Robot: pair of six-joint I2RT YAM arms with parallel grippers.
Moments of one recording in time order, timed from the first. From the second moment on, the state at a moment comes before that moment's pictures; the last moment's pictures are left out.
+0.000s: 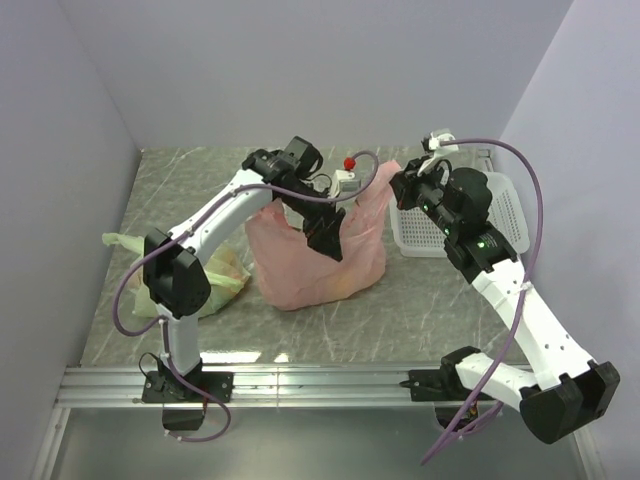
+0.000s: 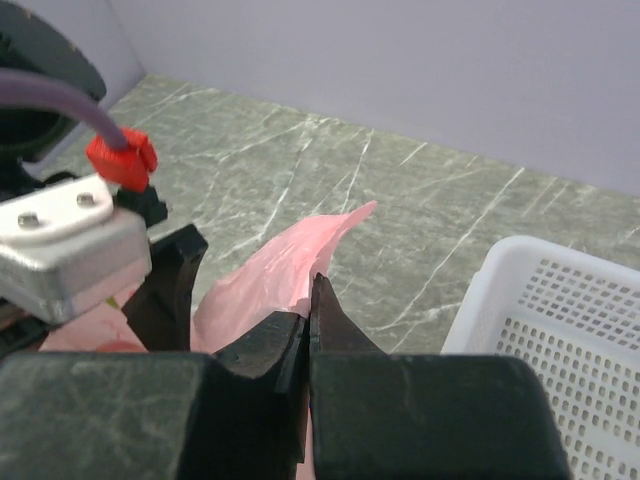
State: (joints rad) left arm -0.62 1.92 1.92 -1.14 0.94 0.45; right arm 0.38 1.06 1.09 -0.12 -0.12 0.12
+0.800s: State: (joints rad) left arm -0.56 1.87 1.78 -1.10 0.98 0.58; right arm 0.17 1.01 1.18 -0.52 -0.63 -0.10
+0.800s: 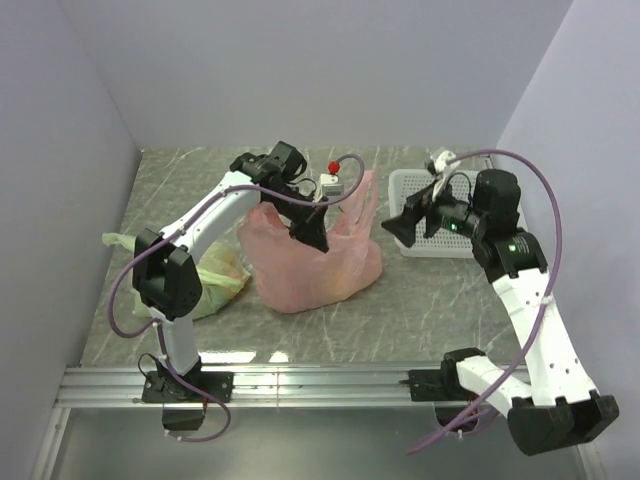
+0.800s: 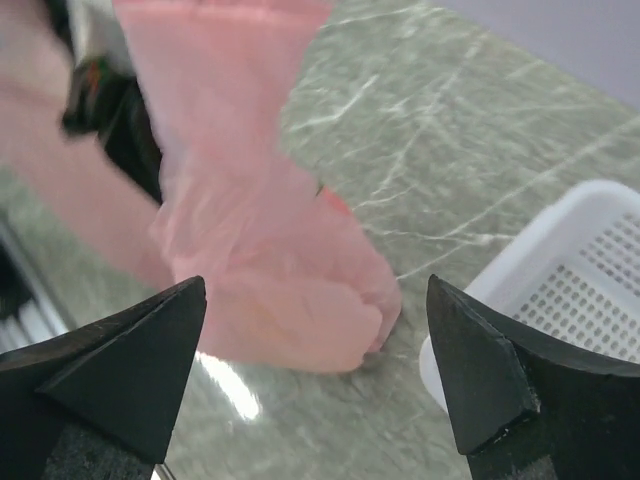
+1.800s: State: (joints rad) left arm -0.56 1.94 1.89 -1.33 1.08 0.80; right arm 0.36 1.27 0.97 -0.09 -1.09 -0.33
